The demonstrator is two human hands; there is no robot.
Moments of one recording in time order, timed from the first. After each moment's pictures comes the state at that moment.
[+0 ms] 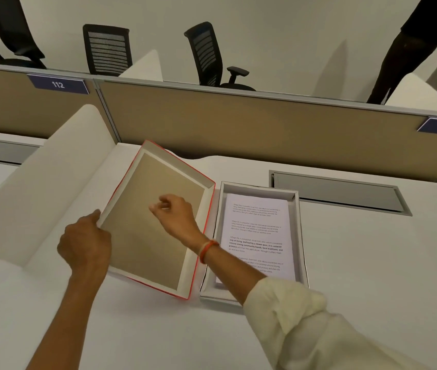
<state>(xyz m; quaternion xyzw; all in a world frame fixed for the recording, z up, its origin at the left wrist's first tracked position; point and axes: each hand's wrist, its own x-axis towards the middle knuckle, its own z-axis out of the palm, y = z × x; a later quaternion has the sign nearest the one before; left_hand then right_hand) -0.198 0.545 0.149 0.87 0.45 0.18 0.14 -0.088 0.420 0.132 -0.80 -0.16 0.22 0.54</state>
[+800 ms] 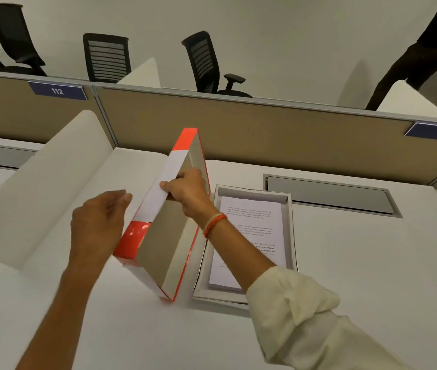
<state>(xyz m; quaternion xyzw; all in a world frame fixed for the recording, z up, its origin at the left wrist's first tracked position) -0.196 0.495 0.219 0.87 0.31 0.21 0.31 -0.061 0.393 0.208 -0.70 -0.04 0.24 0.67</state>
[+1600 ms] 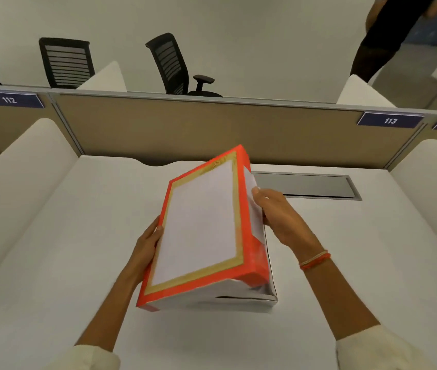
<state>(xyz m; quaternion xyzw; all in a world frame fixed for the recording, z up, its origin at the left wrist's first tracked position) -0.135 0.429 0.073 0.69 0.24 -0.03 0.68 -0.060 0.149 0.201 -0.75 0.01 0.20 0.63</state>
